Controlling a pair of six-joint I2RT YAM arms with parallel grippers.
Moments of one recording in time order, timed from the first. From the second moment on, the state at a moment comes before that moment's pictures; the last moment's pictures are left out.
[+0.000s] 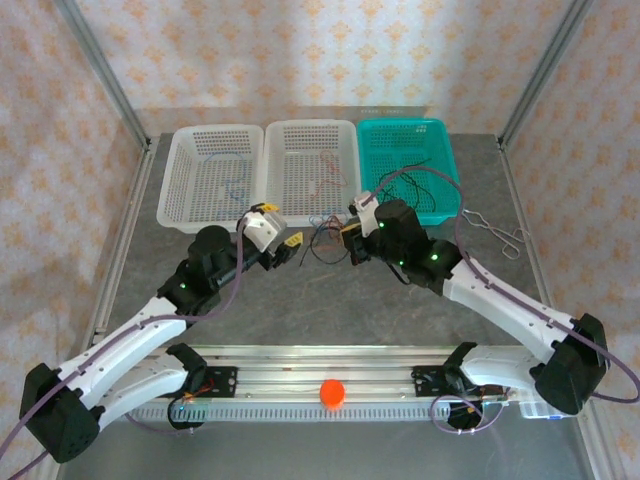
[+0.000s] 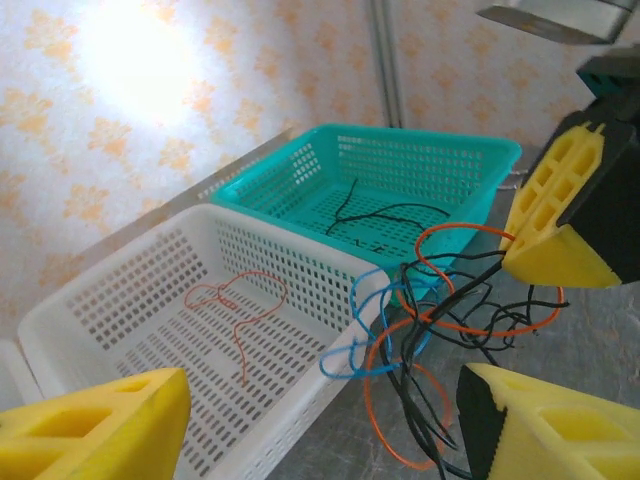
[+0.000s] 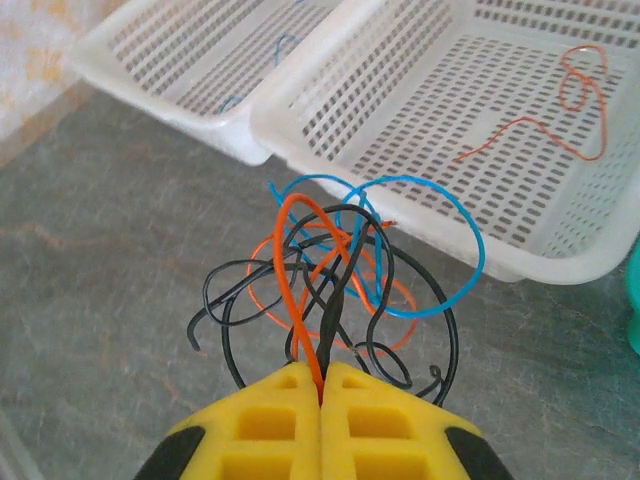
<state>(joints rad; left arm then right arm) -0.57 0.90 0.63 0.11 0.13 0.29 0.73 1.16 0.95 -0.36 -0.09 0.16</state>
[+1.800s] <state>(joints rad) -0.57 1.17 0.75 0.01 0.53 0.53 0.76 1.25 1.03 -0.54 -0.25 -0.19</state>
